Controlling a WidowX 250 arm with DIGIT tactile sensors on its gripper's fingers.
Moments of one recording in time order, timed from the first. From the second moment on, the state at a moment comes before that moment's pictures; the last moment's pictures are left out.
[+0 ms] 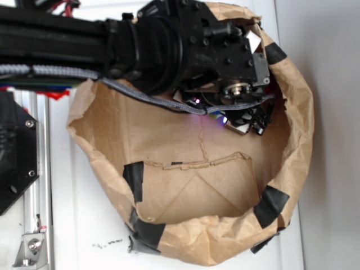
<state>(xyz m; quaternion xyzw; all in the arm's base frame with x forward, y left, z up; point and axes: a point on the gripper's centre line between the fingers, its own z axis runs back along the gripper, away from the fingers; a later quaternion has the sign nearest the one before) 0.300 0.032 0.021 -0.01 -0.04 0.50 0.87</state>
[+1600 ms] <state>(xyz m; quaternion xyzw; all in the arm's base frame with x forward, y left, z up) 0.239 -0.027 0.158 -0.12 -0.04 0.02 0.99</state>
